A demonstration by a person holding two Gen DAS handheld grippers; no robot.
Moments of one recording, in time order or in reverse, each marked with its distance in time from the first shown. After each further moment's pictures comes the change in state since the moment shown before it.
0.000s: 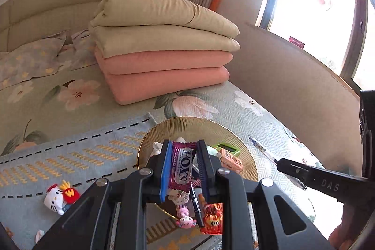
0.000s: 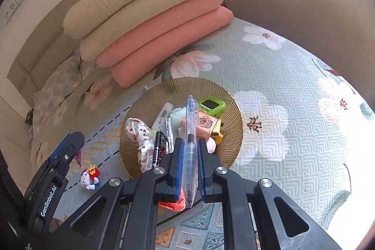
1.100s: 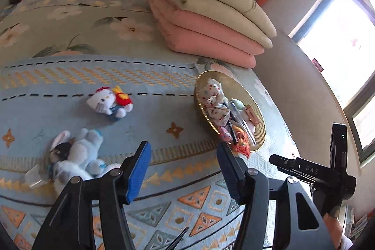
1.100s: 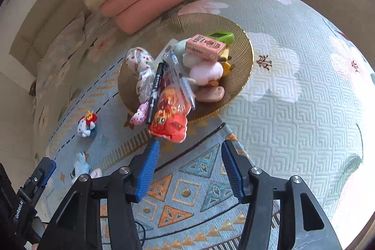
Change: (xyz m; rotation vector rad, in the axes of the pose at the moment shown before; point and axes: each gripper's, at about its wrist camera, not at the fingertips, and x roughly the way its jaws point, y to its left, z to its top) left arm -0.141 0.109 -0.122 -0.391 0.132 0.049; right arm -0.005 0.003 -0.095 -0.092 0.246 0.031
